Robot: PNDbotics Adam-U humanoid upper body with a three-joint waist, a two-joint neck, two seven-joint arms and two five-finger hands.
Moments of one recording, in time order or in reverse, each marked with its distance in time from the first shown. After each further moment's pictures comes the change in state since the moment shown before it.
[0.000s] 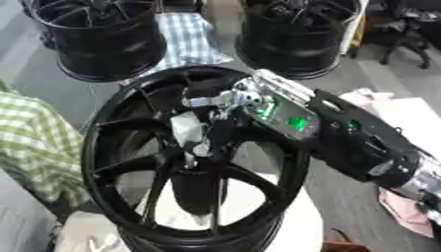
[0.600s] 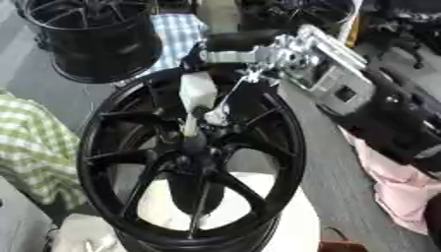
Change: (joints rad) left arm 0.027 0.011 0.015 0.003 -0.018 -0.012 -0.002; right arm -0.029 -0.206 -0.173 -0.269 -0.170 0.063 -0.040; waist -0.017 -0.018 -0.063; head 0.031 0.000
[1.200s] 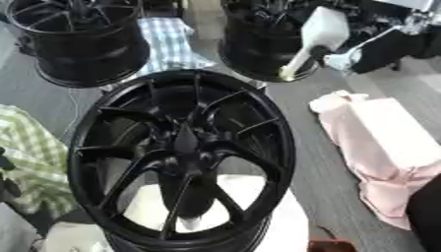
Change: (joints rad) left arm 0.047 0.025 0.116 0.014 -0.049 -0.058 -0.003; right arm 0.272 -0.183 -0.285 0.005 -0.102 0.060 -0.170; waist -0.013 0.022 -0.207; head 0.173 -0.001
